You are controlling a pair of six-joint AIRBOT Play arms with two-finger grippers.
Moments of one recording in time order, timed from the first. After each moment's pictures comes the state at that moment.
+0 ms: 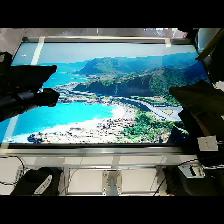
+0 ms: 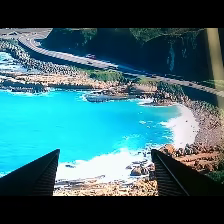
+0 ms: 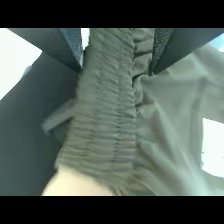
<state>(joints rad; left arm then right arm) -0.23 -0.67 1.08 1.52 -1.14 -1.80 -1.50 -0.93 1.27 -1.21 1.61 1.55</state>
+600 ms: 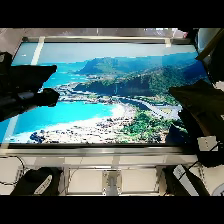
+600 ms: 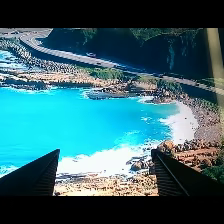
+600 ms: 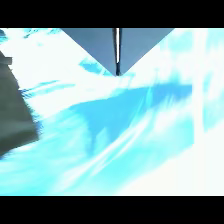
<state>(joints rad) -0.23 -0.67 1.08 1.52 -1.14 -1.80 -0.64 -0.94 1.58 -0.82 1.55 1.39</state>
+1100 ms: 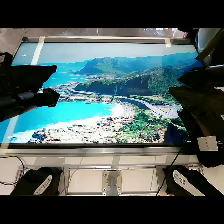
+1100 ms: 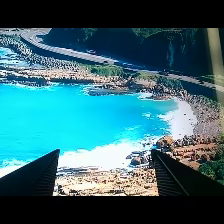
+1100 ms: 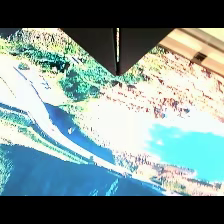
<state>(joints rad) -0.23 -0.67 1.08 1.51 -1.14 -1.80 -0.09 -1.02 1.58 -1.09 1.57 1.33</state>
